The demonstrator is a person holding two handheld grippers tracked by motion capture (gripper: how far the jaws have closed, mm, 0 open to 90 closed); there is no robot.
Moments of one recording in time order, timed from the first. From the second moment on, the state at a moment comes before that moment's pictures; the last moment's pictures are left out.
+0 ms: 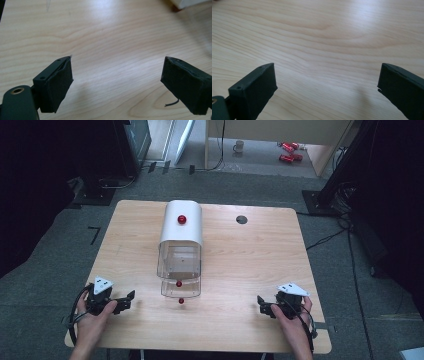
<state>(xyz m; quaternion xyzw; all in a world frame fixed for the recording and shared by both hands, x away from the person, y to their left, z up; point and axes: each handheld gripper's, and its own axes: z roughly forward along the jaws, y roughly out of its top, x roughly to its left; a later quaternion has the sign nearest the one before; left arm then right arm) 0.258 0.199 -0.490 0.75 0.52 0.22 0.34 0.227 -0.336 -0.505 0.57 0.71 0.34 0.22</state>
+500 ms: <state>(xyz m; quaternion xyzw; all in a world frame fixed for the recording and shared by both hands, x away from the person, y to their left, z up) 0.273 0.176 -0.430 0.73 0.49 0.21 0.42 0.219 -0.267 -0.464 0.52 0.72 0.41 0.19</state>
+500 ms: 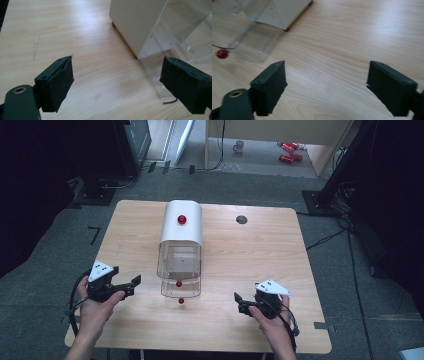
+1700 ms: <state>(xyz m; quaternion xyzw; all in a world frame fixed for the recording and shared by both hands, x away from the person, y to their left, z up) 0.277 0.132 -0.394 0.73 0.40 0.16 0.53 0.223 -0.135 -0.442 0.41 0.76 0.48 0.15</state>
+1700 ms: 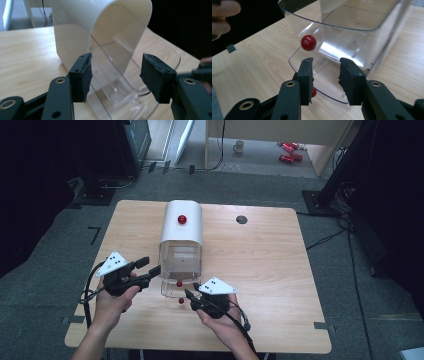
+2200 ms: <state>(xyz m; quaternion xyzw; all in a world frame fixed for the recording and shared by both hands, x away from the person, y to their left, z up) 0.315 0.102 -0.372 0.74 0.40 0.22 0.49 0.227 -0.117 -0.447 0.41 0.76 0.49 0.13</state>
